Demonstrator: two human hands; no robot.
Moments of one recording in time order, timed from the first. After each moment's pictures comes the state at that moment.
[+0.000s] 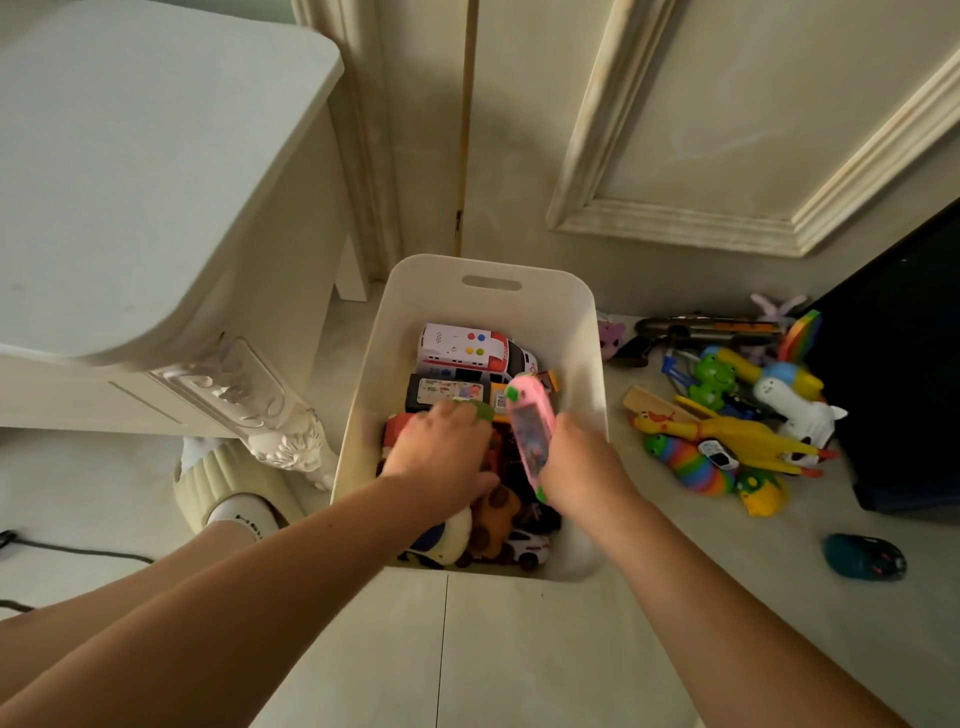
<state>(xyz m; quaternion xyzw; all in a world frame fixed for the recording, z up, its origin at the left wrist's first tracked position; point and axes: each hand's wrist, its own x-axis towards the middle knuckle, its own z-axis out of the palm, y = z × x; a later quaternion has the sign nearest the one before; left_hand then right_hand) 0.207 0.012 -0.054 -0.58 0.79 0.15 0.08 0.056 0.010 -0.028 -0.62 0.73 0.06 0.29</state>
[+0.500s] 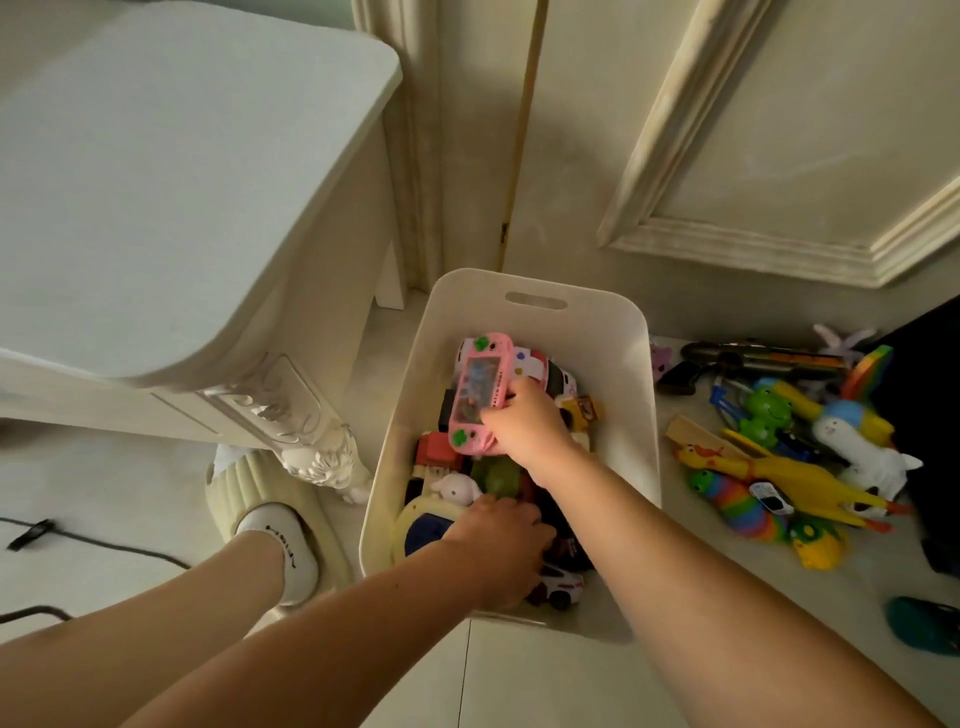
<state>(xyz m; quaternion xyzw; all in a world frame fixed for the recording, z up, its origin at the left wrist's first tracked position) 0.191 0.036 -0.083 -0.45 0.85 0.23 0.14 0.136 -0.061 -0.072 -0.53 0.67 -0.15 0.49</state>
